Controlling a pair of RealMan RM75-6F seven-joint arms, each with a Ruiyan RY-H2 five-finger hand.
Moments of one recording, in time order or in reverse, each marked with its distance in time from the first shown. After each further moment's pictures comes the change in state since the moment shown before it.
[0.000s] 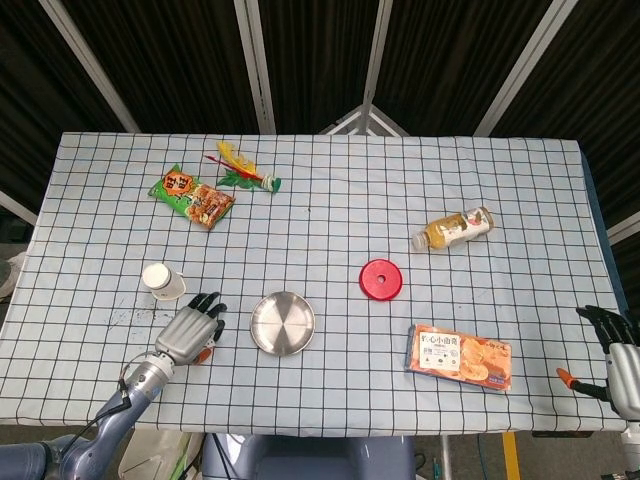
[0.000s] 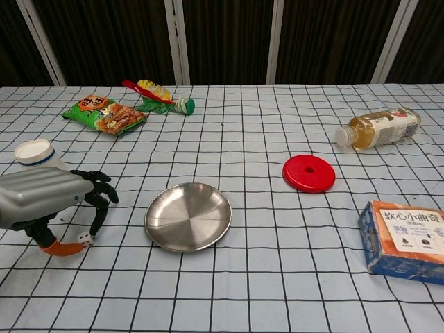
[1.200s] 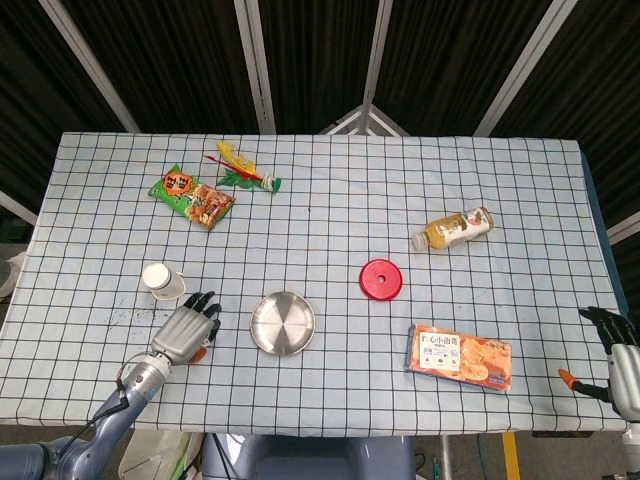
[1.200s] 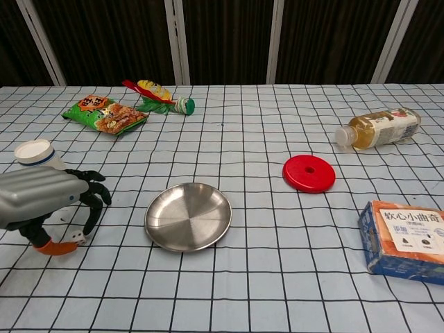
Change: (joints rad) left arm -0.004 0.006 0.013 -0.008 -0.022 0.020 0.034; right arm -0.005 0.006 0.003 -0.016 0.016 -0.004 -0.009
